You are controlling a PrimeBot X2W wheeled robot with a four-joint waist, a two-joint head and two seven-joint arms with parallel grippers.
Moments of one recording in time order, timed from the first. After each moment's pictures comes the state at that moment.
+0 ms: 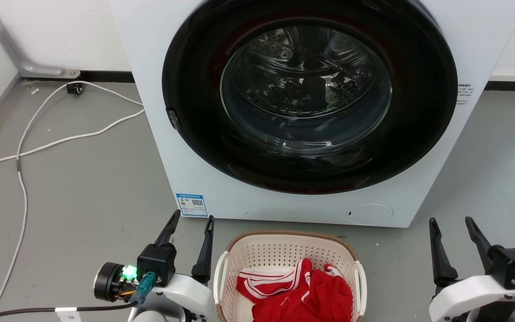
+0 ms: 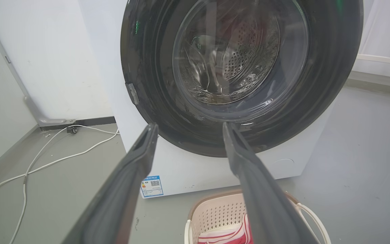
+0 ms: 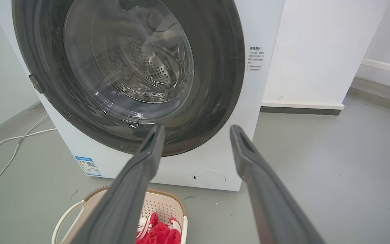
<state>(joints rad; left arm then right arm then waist) -0.13 0.08 -0.22 0.31 -0.09 -0.04 -0.26 0.02 -0.05 -0.09 0.09 0.05 0.13 -0.11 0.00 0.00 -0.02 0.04</state>
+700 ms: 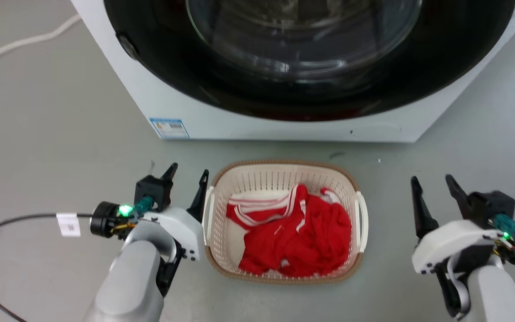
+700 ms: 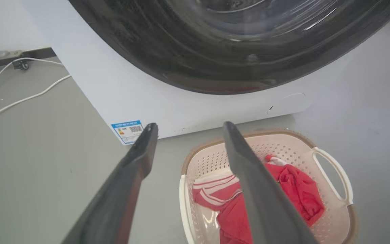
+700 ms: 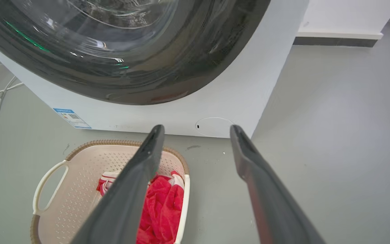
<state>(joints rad) -0.47 0.12 -0.23 0.66 -0.15 -0.12 -0.22 -0.22 -0.05 -0.06 0.29 0.06 0.13 -0.07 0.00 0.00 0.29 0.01</state>
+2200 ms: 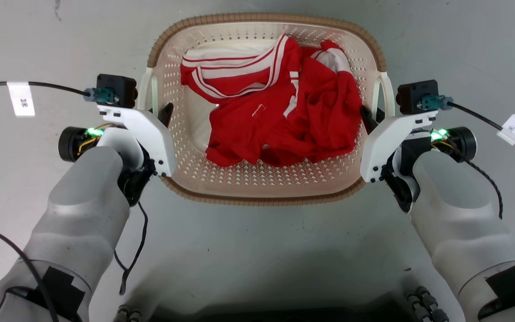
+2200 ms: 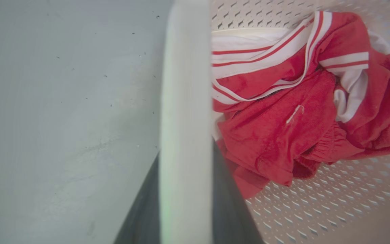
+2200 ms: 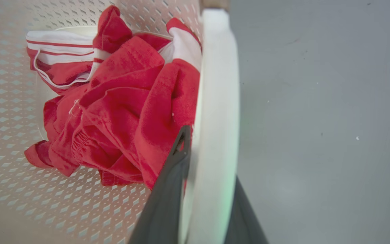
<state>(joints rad) -0.99 0.27 -0.70 1.08 -0.78 -0.13 -0.03 -0.95 -0.04 0.35 1.17 0.34 0.13 -0.10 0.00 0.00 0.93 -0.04</state>
